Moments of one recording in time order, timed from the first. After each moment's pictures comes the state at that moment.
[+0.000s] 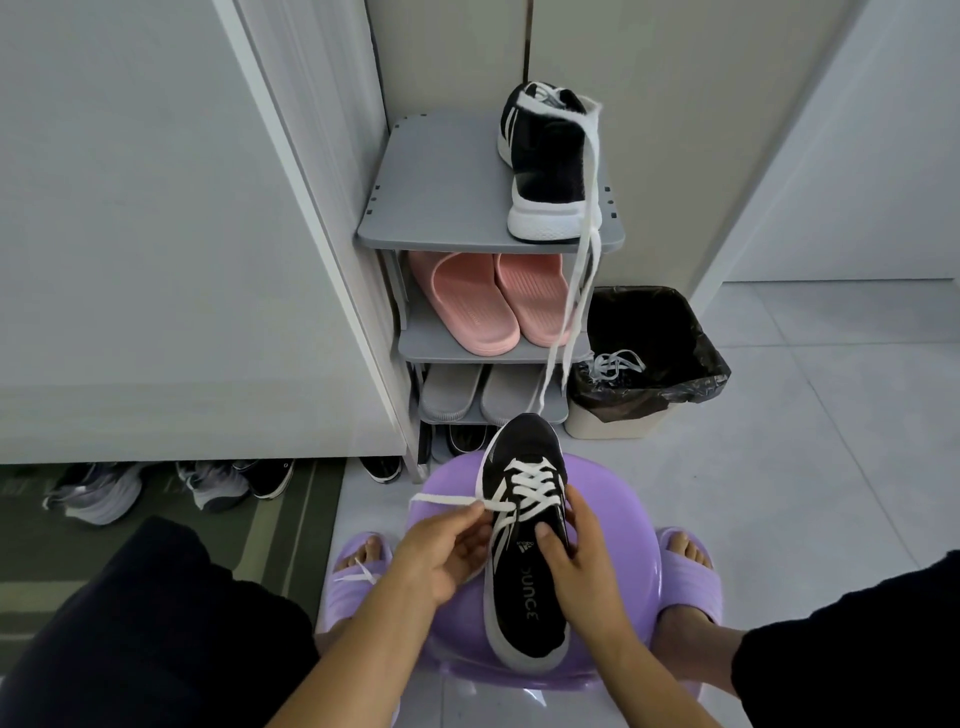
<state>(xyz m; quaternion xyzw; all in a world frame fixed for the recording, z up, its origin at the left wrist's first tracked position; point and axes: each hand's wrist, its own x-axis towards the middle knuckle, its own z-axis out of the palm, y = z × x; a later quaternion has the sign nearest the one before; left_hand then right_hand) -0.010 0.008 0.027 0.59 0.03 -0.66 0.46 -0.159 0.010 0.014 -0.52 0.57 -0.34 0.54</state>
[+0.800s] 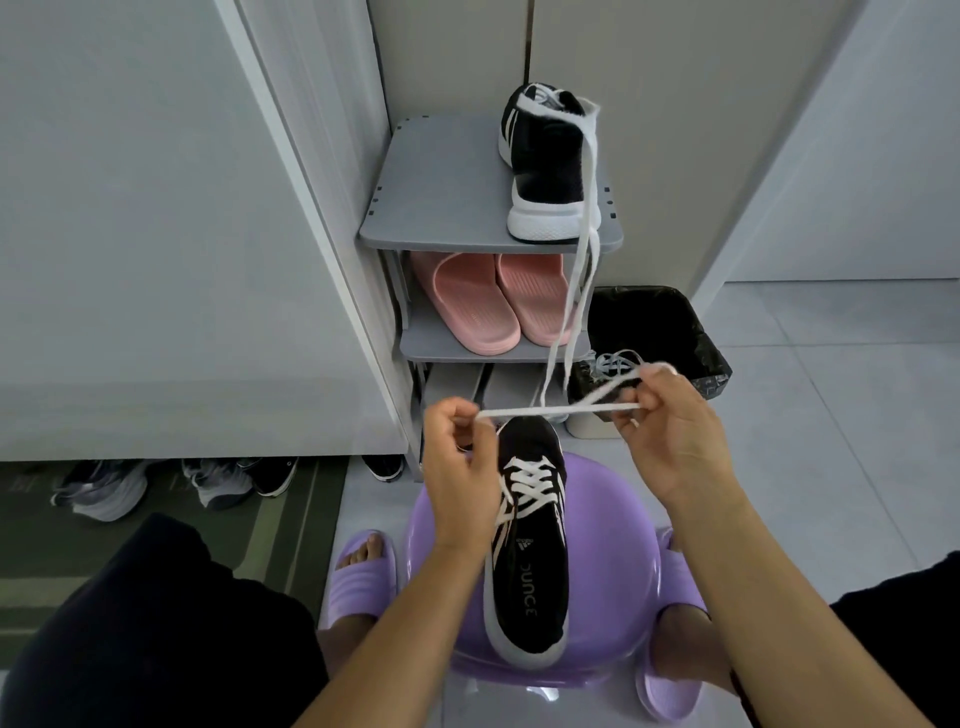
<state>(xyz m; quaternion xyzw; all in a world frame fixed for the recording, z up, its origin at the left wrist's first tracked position) -0.028 -0.017 0.075 0.67 -0.30 -0.23 0.65 -0.192 -0.092 0.113 -0.23 0.46 -0.53 0.67</state>
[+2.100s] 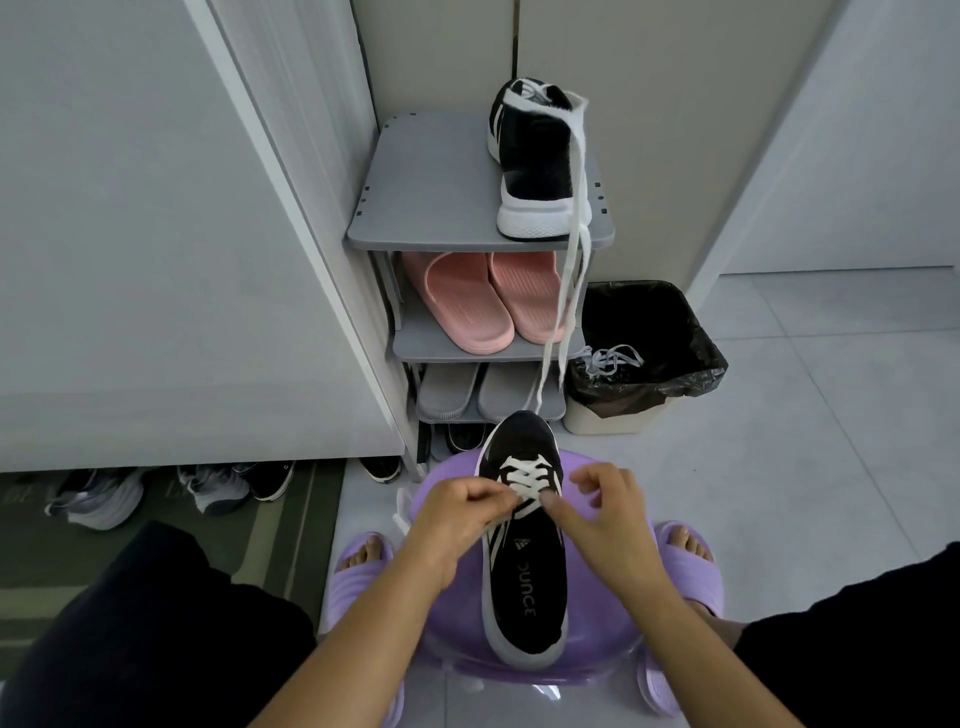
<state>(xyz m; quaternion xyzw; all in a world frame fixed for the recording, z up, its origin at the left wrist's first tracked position) -0.024 -0.001 0.072 0.67 -0.30 -0.57 0.37 -0.177 -0.021 0.058 -0.60 0.63 -0.25 0.43</state>
